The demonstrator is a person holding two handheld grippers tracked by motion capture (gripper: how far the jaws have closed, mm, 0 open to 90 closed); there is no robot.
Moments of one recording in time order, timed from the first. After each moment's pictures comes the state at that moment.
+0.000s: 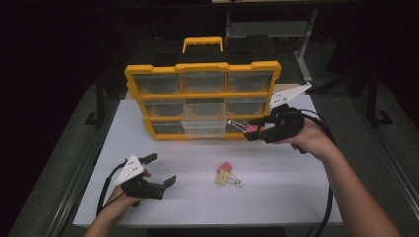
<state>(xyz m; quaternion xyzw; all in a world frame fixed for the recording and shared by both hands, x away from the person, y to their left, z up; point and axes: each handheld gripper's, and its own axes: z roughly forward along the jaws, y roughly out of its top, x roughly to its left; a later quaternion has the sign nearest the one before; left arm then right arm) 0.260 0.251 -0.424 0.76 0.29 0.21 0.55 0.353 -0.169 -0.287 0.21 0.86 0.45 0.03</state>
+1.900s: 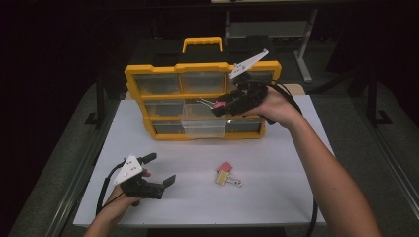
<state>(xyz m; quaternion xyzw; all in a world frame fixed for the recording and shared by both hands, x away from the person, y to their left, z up) 0.260 0.252 -0.421 0.75 0.29 0.21 0.55 0.409 -0.090 -0.245 0.17 0.88 0.44 0.03</state>
